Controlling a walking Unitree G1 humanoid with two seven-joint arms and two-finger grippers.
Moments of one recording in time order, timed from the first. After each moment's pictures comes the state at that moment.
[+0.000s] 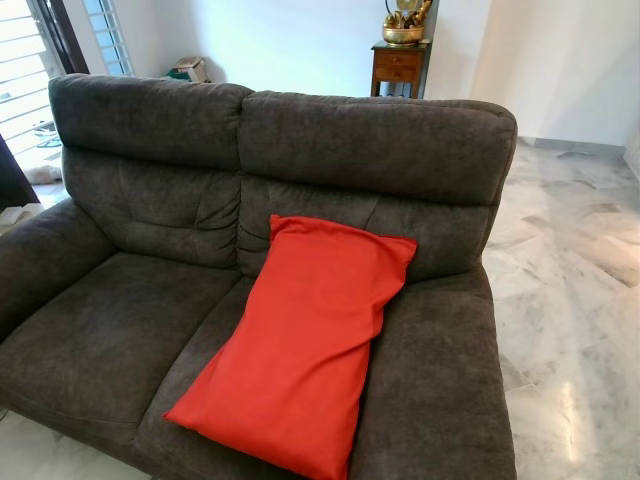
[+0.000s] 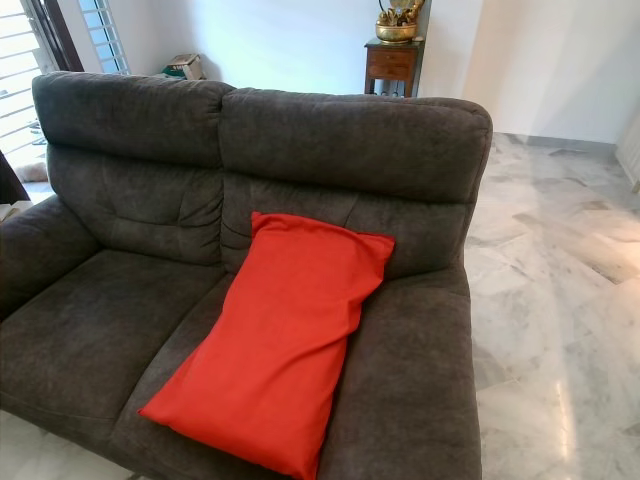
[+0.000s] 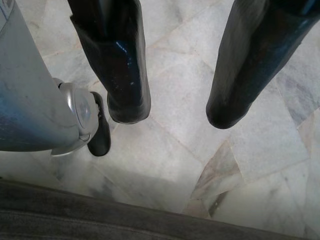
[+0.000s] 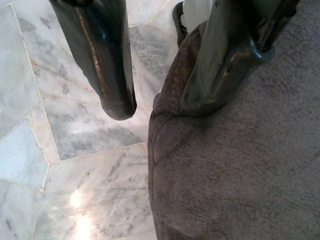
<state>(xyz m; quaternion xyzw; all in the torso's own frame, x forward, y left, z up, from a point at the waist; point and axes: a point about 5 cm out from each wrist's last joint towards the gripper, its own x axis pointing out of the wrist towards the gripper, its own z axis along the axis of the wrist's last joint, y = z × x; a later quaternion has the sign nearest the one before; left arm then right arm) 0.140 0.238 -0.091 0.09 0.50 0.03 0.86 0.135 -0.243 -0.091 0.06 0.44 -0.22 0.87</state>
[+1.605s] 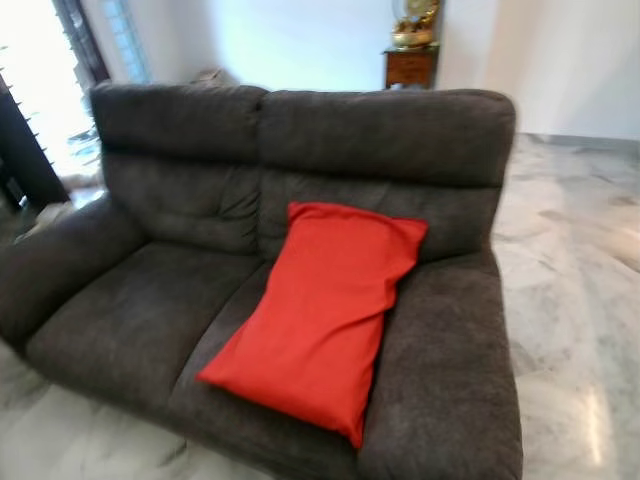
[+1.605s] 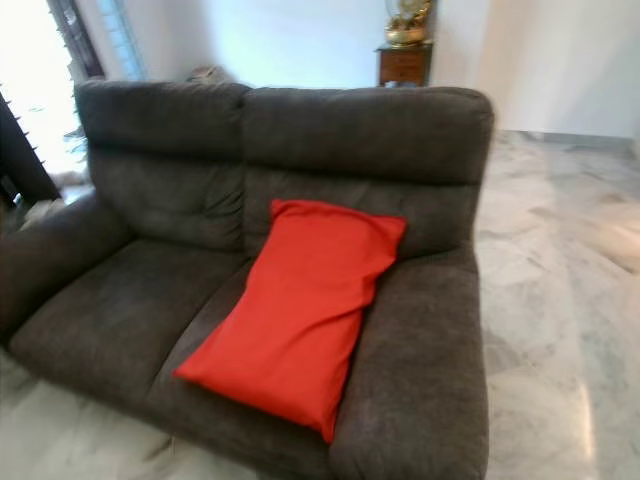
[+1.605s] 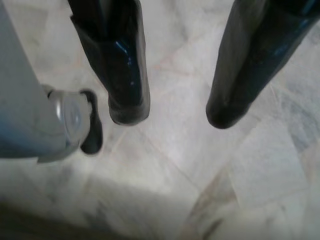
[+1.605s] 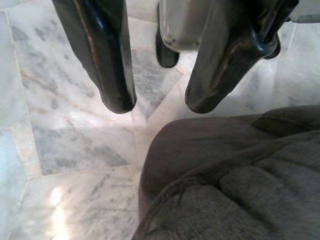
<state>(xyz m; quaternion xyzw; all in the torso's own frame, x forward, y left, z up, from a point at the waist) 0.149 0.233 -0.089 0.08 0.48 0.02 0.87 0.141 -0.232 -0.091 0.06 0.44 -0.19 0.87</state>
